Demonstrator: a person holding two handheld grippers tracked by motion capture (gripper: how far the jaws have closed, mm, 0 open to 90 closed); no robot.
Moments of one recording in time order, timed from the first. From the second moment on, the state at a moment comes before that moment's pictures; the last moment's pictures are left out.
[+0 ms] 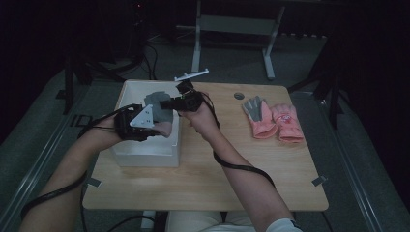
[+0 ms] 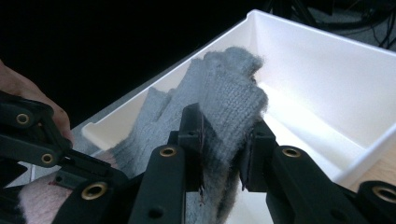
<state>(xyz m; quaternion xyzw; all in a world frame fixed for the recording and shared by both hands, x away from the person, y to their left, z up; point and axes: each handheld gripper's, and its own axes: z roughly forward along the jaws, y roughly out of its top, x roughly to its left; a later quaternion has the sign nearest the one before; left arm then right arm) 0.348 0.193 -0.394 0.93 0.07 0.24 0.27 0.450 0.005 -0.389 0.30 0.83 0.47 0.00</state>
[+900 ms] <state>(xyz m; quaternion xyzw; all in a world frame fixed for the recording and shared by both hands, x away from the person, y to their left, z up) 0.397 0.179 -0.474 0.97 0.08 0.18 0.15 0.481 0.054 -0.440 0.34 0.87 0.36 0.02</state>
